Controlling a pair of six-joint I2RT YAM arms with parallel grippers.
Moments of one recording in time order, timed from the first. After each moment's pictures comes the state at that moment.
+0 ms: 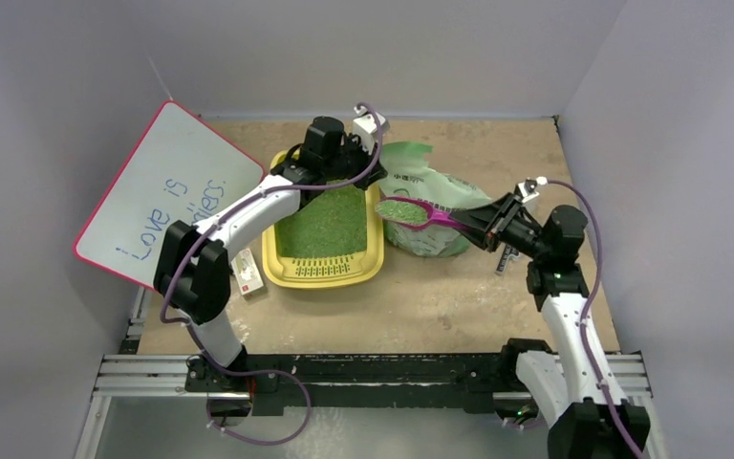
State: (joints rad) left arm -0.55 1.73 1.41 -0.10 0.40 -0.01; right arm -0.12 0.80 0.56 0.12 -0.97 1.39
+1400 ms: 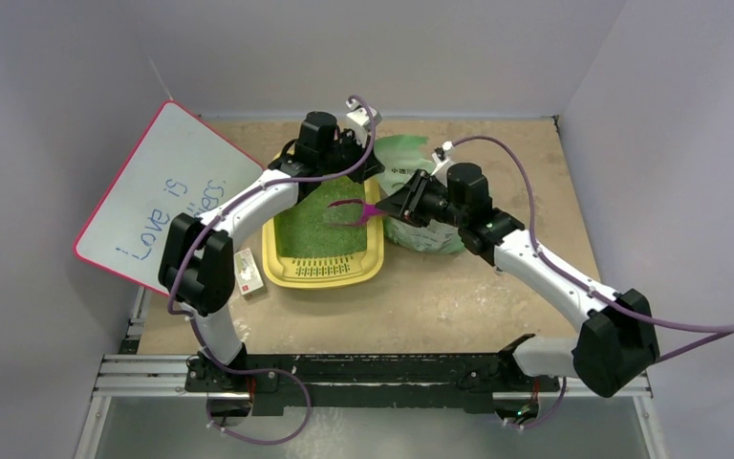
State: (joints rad) left arm -0.49 1.79 1.44 -0.05 0.48 -0.05; right arm 0.53 1.29 0.95 -0.03 -0.33 1.00
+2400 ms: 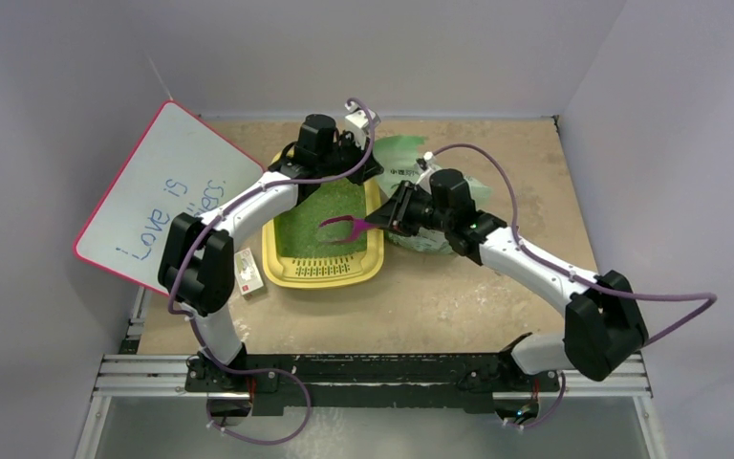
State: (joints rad) left arm -0.49 1.79 1.41 -0.02 0.48 -0.05; right arm 0.58 1.36 0.92 -0.02 -0.36 0.99
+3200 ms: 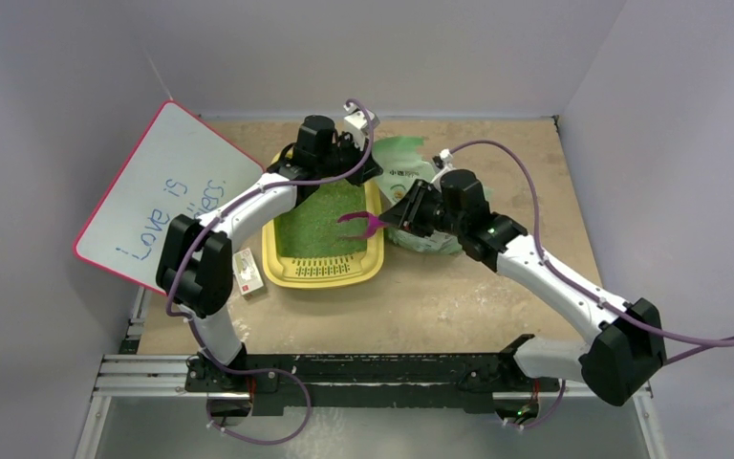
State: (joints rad) left arm -0.49 1.77 1.39 -0.01 0.48 -0.05; right arm 0.61 1.25 0.96 -0.20 -0.20 0.94
